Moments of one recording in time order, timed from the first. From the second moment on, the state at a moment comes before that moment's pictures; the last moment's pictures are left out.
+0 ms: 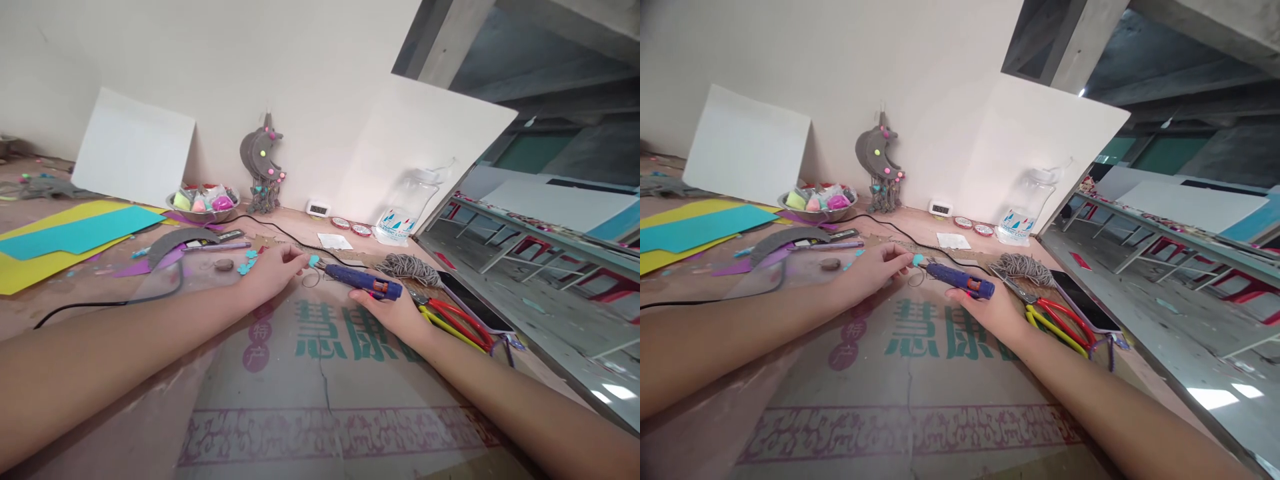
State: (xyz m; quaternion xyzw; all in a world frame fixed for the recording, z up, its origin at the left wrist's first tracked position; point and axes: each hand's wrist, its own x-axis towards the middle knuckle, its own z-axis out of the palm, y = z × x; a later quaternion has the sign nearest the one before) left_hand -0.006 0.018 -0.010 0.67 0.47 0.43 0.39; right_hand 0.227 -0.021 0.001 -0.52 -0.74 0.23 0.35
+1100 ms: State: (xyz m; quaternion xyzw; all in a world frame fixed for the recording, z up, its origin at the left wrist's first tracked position) left_hand -0.006 0.014 -0.006 0.66 0.47 0.43 0.40; right_hand 0.228 -0.021 -0.002 -0.54 -0.74 0.20 0.35
